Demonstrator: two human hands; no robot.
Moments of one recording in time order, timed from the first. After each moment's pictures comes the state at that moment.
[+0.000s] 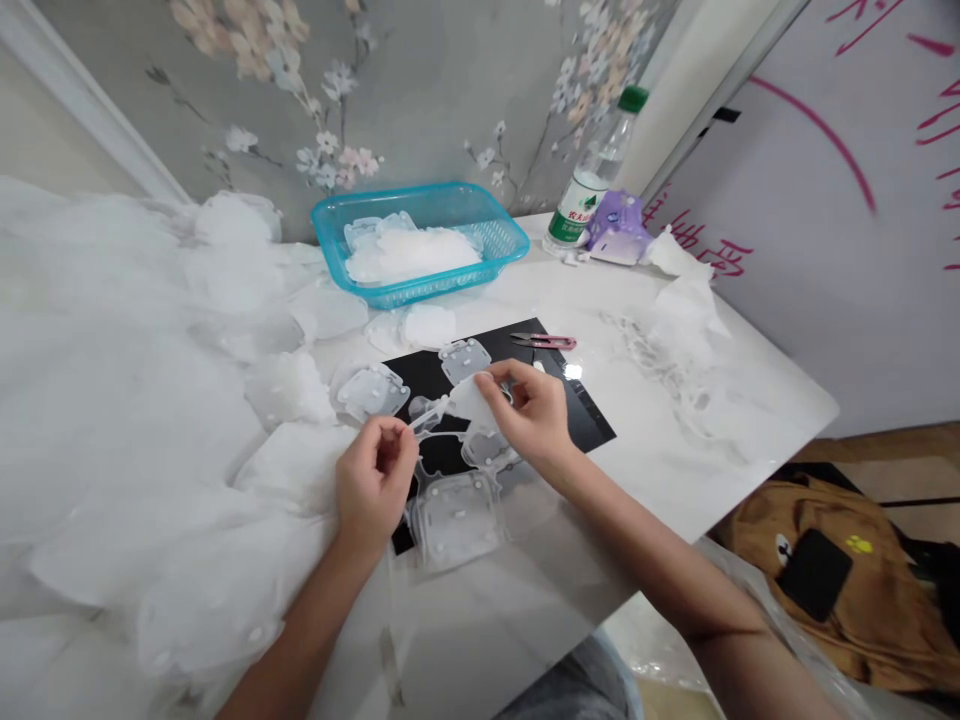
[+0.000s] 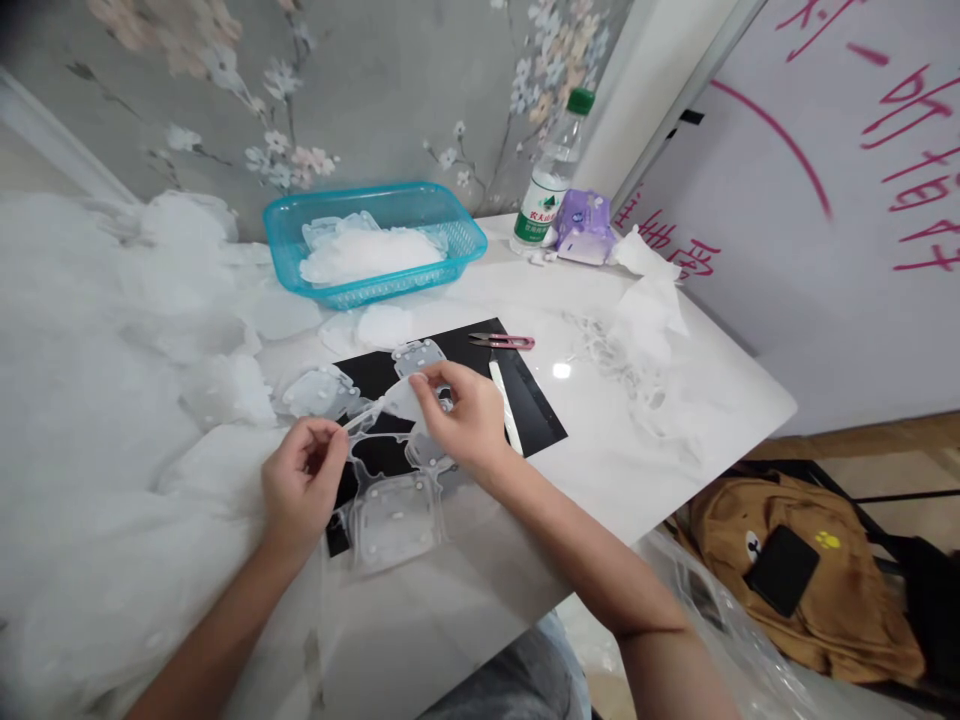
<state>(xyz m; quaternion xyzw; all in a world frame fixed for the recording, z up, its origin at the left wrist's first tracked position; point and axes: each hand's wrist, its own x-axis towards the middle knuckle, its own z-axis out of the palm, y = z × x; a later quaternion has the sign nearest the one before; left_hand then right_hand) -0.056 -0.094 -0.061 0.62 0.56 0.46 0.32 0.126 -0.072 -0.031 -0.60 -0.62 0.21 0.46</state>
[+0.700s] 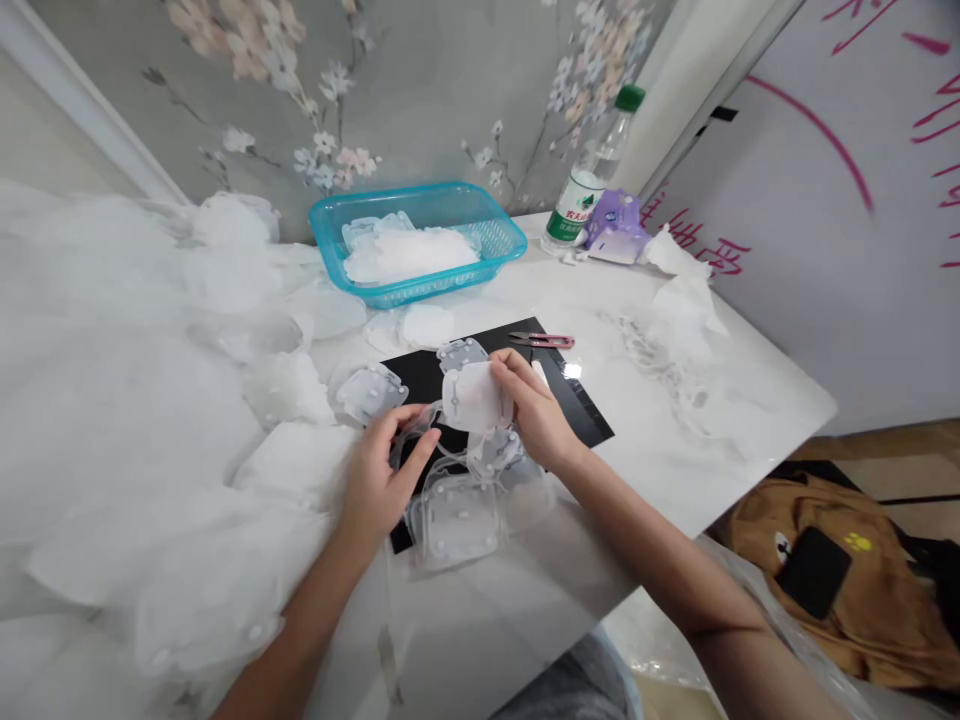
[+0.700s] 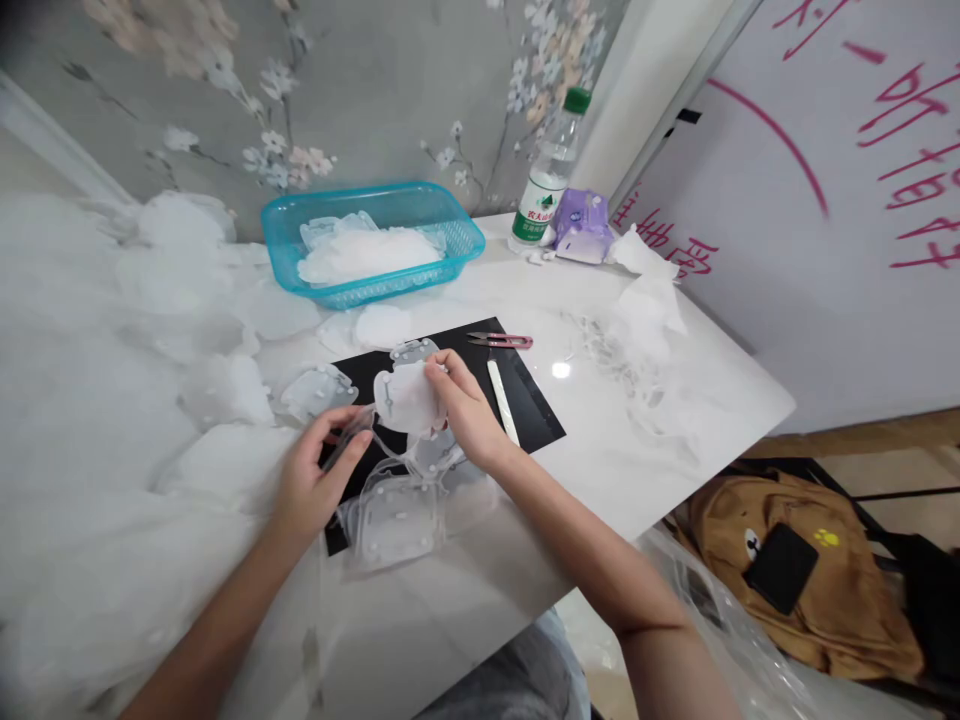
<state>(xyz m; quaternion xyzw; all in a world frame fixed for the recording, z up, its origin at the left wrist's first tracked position) -0.056 -0.086 -0.065 0.66 0.53 0.39 0.36 0.130 -0.066 -0.030 -0.49 -0.41 0.58 0.51</state>
